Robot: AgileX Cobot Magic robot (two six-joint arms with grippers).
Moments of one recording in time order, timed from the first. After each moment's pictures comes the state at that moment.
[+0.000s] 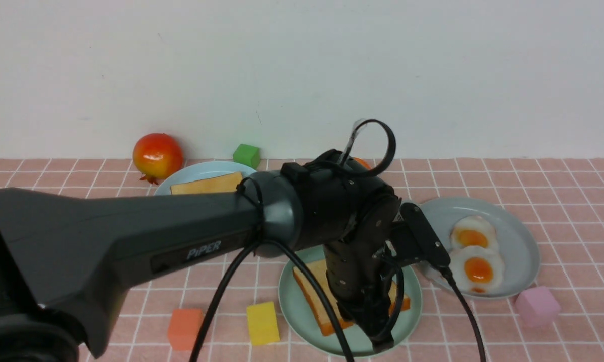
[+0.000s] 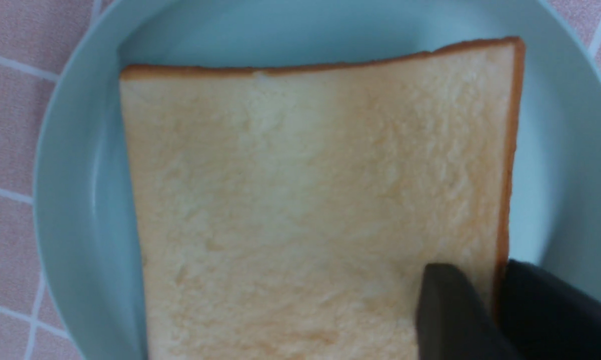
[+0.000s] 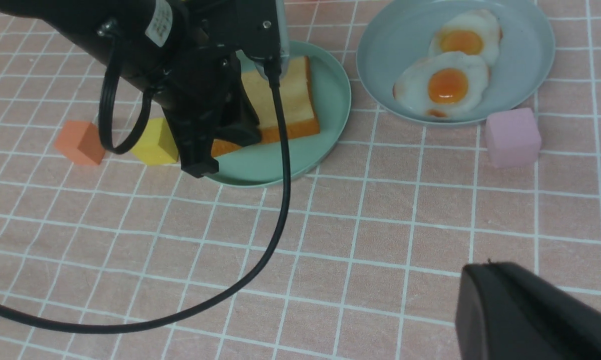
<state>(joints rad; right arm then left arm) 0.08 0.30 -0.67 0.31 1.08 -0.11 -0.84 2.06 -1.58 0.04 0.81 0.35</state>
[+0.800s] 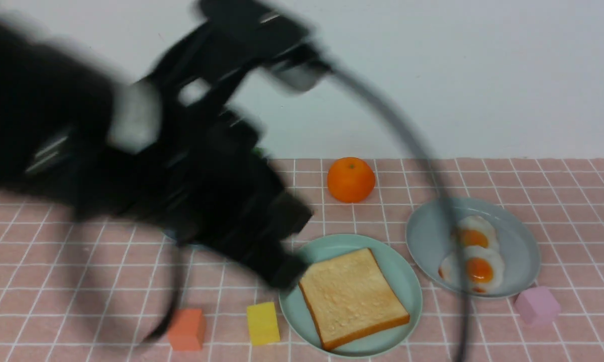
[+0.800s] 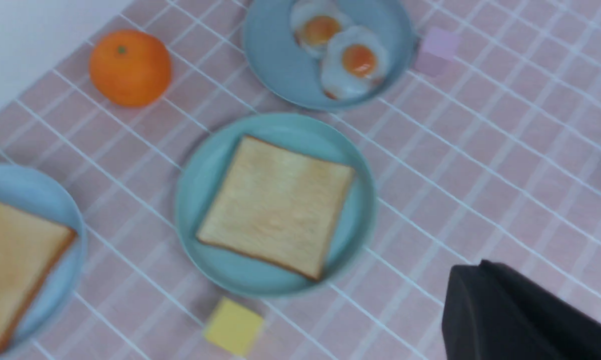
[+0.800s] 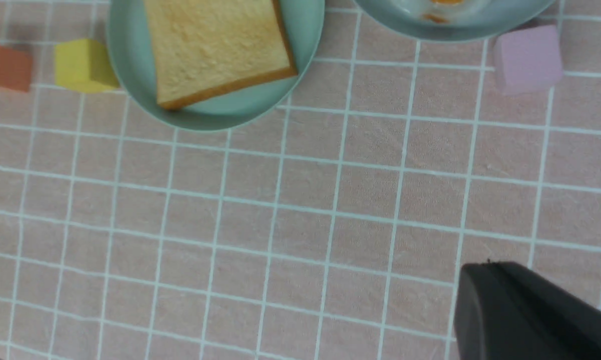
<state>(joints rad) 0.08 1.03 -1.01 0.28 1.18 -0.11 -0.81 1.12 -1.18 -0.14 0.77 0.07</state>
